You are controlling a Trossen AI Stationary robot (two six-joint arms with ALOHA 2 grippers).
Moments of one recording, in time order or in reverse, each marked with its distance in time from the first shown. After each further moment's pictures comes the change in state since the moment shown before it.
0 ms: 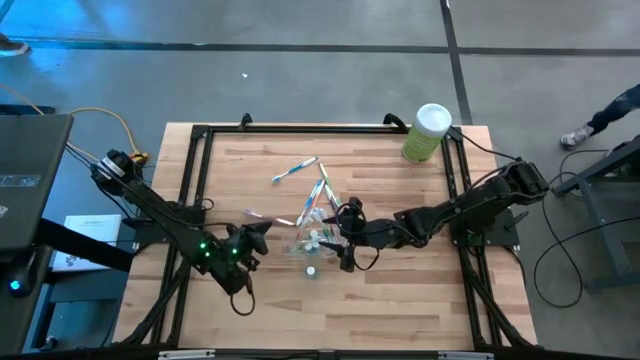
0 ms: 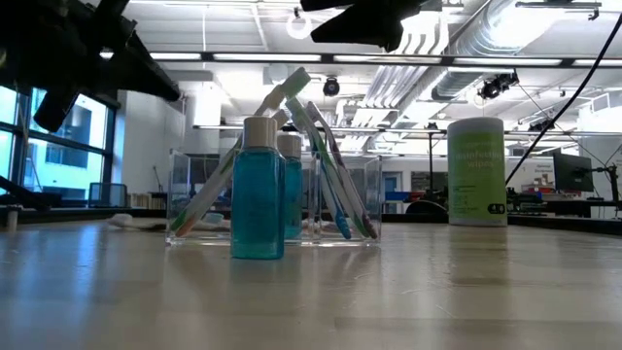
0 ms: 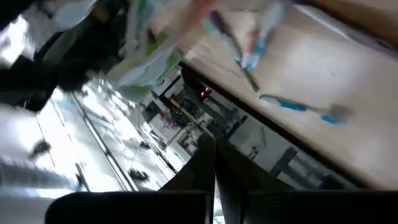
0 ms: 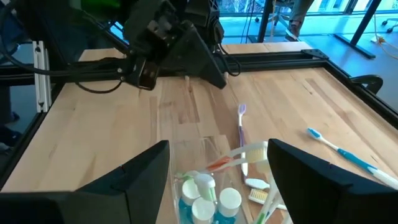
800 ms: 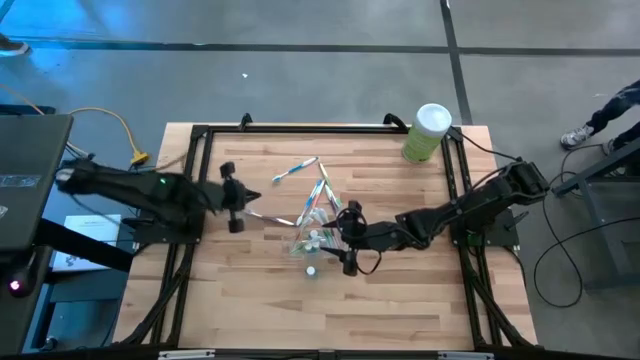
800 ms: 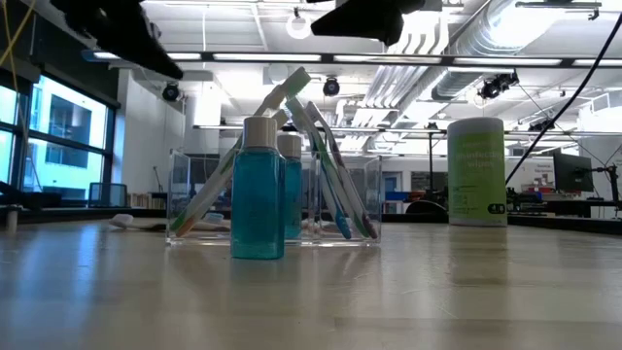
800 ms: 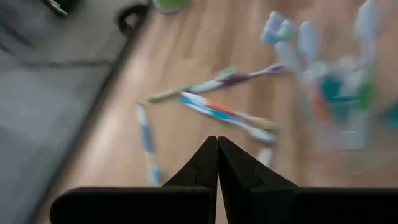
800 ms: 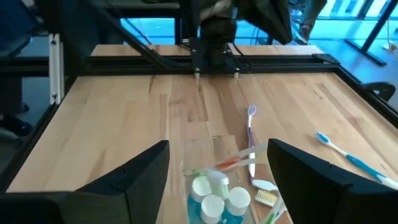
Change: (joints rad) left arm 0.514 -0.593 0.000 -0.151 0.750 -1.254; right arm 0.022 -0.004 0.000 -0.002 -0.024 -0.043
